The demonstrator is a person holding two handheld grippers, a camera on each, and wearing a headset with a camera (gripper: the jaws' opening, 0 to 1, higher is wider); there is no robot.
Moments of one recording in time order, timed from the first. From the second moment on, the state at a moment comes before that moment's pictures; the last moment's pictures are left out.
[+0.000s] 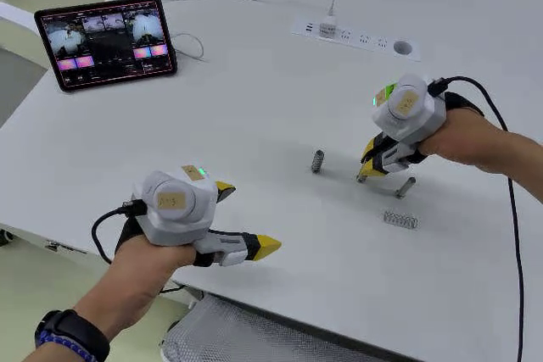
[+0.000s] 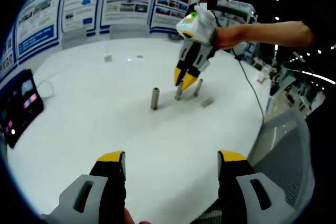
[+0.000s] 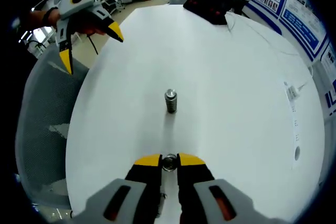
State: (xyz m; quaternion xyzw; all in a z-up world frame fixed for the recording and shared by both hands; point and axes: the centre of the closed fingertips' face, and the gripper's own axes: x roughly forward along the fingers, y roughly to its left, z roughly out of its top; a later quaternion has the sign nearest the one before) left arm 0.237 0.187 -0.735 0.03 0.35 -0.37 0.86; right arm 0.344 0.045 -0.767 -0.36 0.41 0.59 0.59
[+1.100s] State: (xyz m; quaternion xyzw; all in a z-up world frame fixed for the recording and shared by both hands) left arm 0.235 0.183 -0.723 0.04 0.34 -0.37 0.86; right arm 0.343 0.028 -0.750 -0.29 0.41 0.56 0.66
